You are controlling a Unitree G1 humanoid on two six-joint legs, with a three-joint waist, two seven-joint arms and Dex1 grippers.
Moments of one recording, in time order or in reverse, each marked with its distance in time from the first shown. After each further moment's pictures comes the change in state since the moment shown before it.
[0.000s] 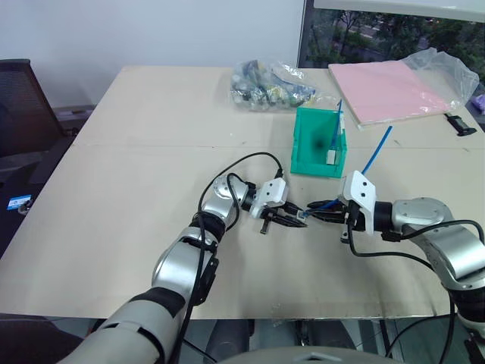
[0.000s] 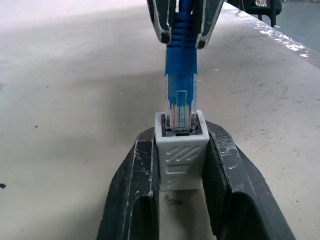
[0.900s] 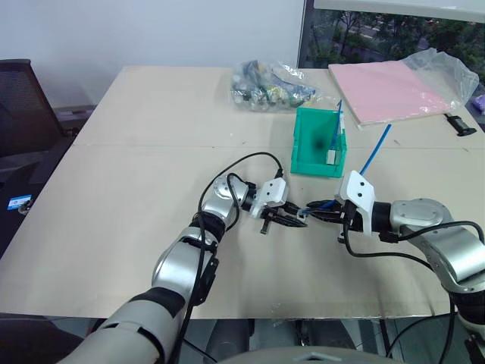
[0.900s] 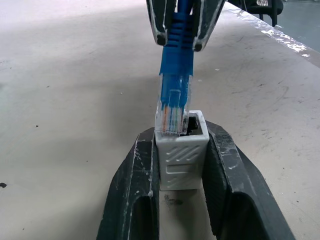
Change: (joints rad) left arm 0.000 0.000 -0.004 -0.001 0.000 0.001 0.008; right arm -0.002 -0.007 0.011 -0.062 0.001 0.075 -0.053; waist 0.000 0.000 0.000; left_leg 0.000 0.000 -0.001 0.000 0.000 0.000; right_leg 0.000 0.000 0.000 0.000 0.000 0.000
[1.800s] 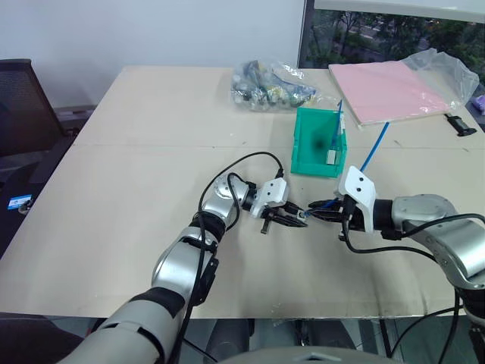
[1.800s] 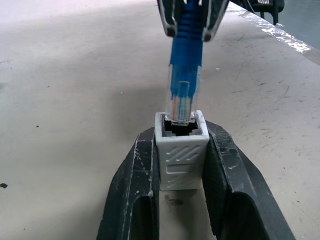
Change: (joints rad) left arm 0.000 0.002 -0.013 -0.009 0.000 0.002 0.005; right arm -0.064 -0.037 -0.004 -0.052 0.074 0.184 -0.054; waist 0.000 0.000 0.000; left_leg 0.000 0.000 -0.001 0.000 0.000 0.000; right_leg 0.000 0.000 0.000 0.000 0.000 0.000
